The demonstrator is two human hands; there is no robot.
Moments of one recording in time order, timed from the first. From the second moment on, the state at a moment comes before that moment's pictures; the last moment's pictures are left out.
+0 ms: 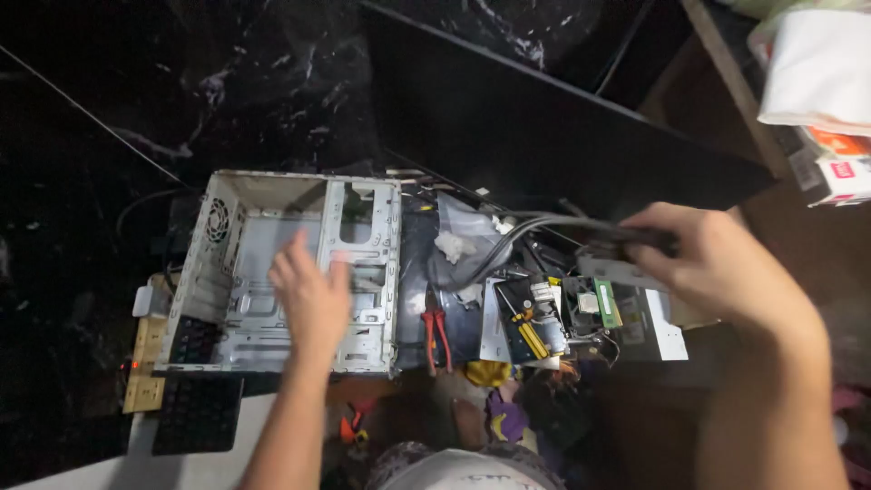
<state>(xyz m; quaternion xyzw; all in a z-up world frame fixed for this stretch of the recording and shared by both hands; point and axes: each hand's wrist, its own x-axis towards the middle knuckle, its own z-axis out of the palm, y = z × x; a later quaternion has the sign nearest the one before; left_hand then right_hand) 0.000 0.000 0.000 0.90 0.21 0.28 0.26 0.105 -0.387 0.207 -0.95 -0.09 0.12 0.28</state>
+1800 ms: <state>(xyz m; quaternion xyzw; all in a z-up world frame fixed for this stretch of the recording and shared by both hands) -0.183 -0.014 -0.049 0.56 0.10 -0.24 0.78 -0.023 -0.205 0.004 -0.63 -0.54 0.36 0.43</state>
